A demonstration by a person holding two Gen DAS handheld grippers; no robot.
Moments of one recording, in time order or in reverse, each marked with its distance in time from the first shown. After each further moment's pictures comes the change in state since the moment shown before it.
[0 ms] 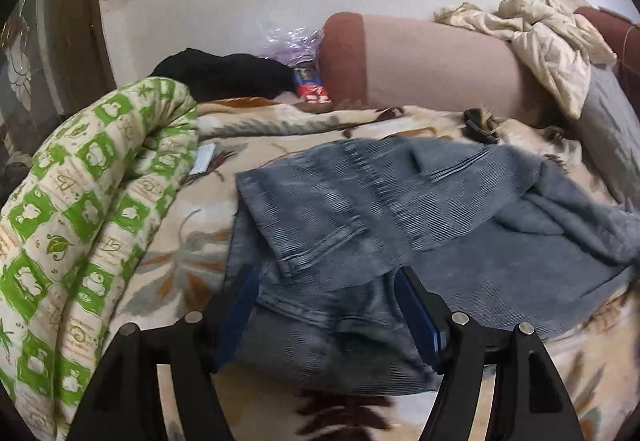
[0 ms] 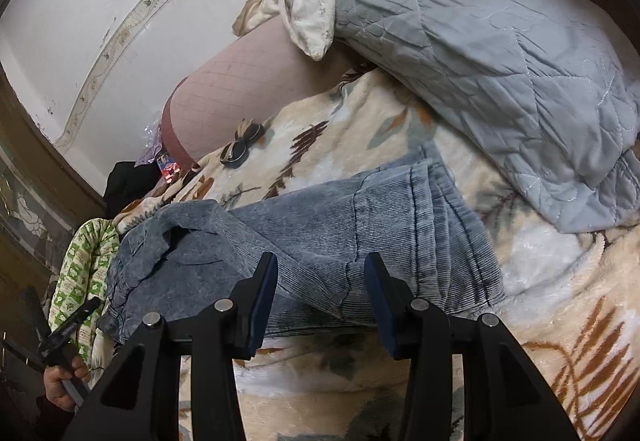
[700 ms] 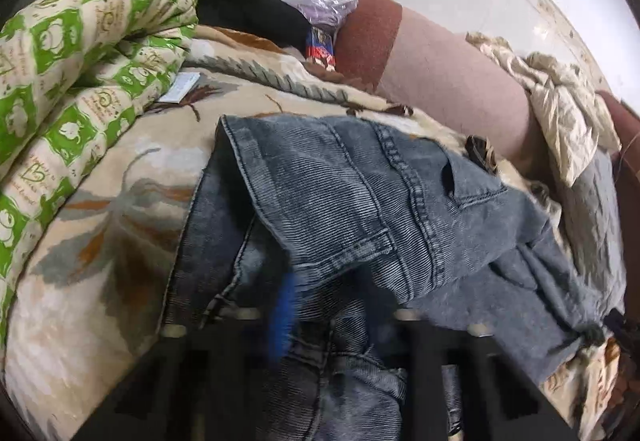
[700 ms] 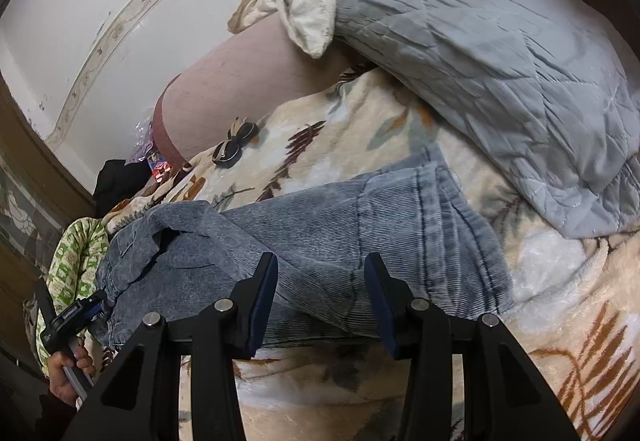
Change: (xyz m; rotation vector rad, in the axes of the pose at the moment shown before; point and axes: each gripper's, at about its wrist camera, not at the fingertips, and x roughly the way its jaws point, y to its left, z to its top) left arm 0.058 0.042 0.007 -0.275 0.090 -0.213; right arm 0.011 0.017 -0.001 -0.034 -0.006 -0.041
